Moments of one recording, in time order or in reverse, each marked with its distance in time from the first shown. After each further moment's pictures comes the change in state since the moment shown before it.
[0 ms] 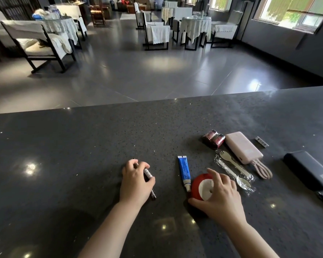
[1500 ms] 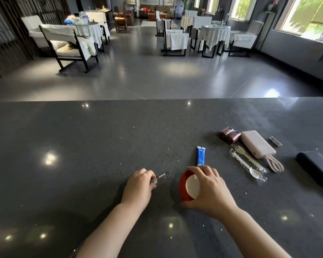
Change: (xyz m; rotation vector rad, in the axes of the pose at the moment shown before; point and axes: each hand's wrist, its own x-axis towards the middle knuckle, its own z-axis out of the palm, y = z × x) left_hand -0.074 -0.044 -0.048 0.107 -0.081 0.094; right_hand -0.054 -0.061 0.003 -0.126 -0.153 -0.411
